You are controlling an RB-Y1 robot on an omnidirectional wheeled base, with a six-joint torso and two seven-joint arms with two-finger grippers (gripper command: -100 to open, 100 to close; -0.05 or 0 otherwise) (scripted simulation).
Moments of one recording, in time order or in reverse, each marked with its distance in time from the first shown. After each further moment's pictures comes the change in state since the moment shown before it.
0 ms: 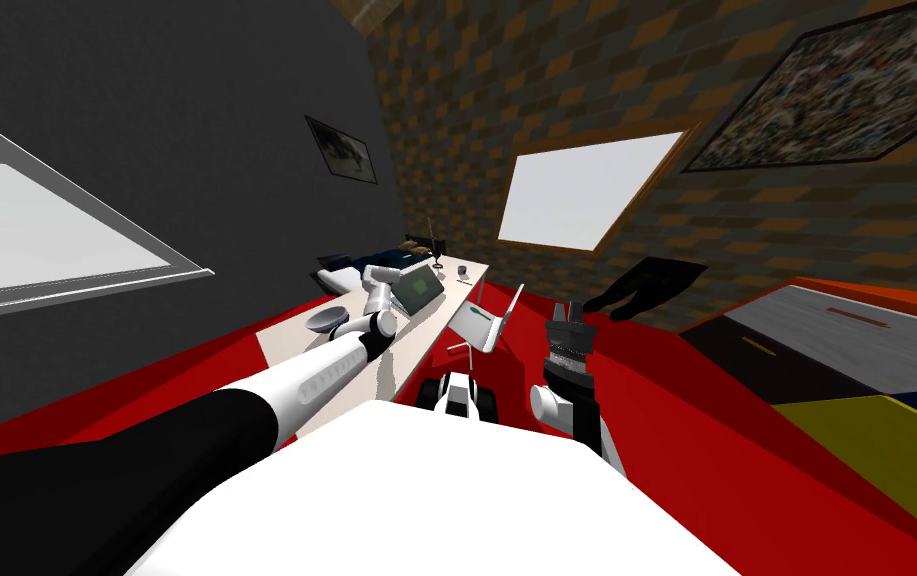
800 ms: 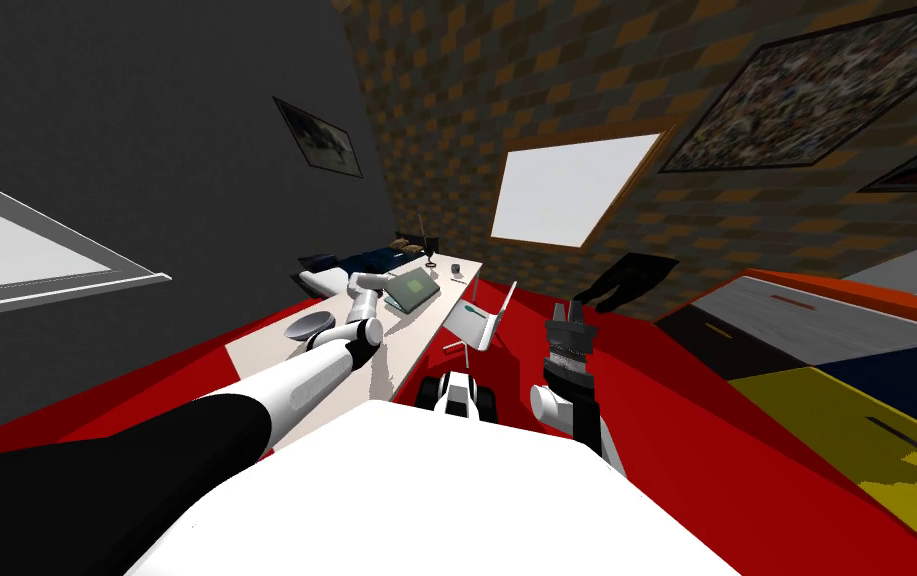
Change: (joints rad) left arm 0.127 0.117 -0.084 0.011 0.215 -0.031 0.021; right arm 0.000 0.000 0.000 0.000 0.000 0.000 0.000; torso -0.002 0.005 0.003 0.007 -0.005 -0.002
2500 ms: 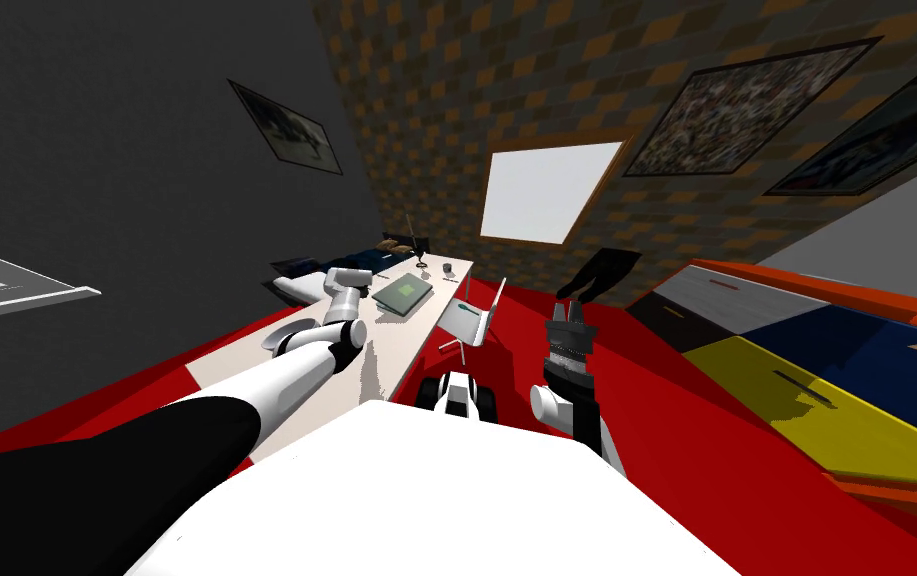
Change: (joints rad) left arm 0.059 0.145 -0.065 -0.048 0.141 0.096 -0.012; right arm 0.000 0.000 0.000 0.000 0.000 0.000 0.000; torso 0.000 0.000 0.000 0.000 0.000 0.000
